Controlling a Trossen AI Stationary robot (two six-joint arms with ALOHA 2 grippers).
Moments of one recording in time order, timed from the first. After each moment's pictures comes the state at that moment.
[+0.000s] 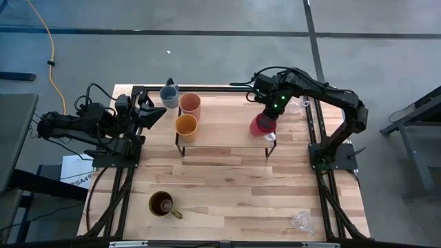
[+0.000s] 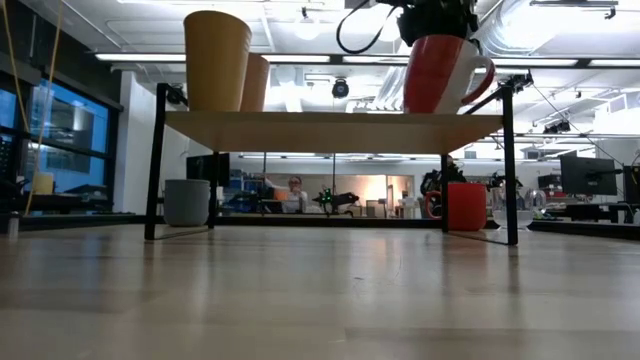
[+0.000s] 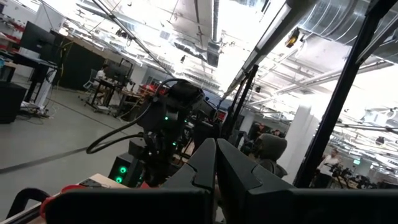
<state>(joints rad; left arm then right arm) -0.04 0.59 0.70 0.25 -0.34 -0.29 -0.35 1.63 1.75 -1.57 -0.07 0.26</state>
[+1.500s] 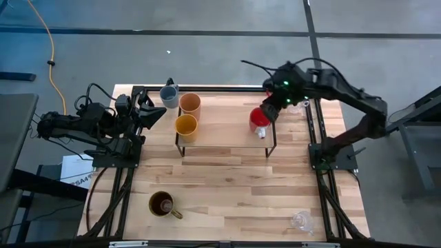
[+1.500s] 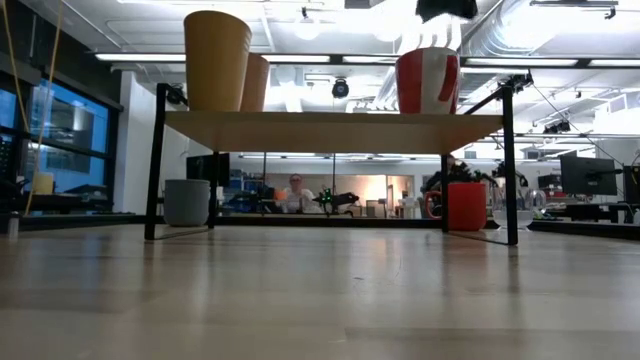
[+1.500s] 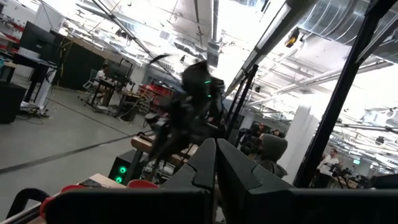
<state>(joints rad) -0.04 0.59 0.70 0.24 -0.33 -0.29 -0.25 1.39 1.75 -1.22 0.00 0.31</state>
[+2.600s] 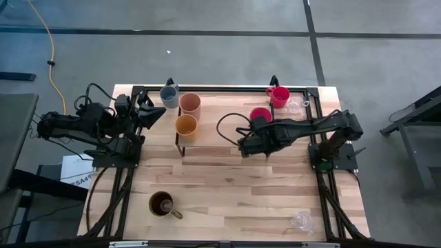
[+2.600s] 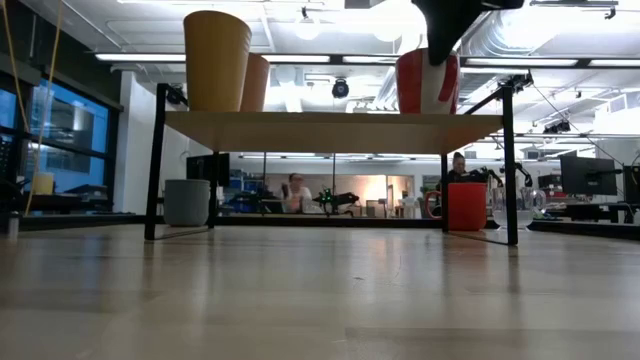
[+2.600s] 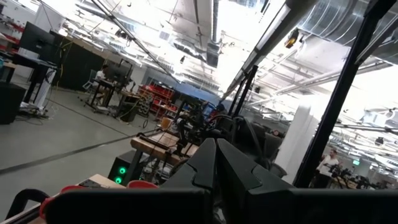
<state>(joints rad) -0.04 0.59 0.70 0.24 -0.33 -0.29 0.20 1.73 1.75 -1.53 0.47 1.30</state>
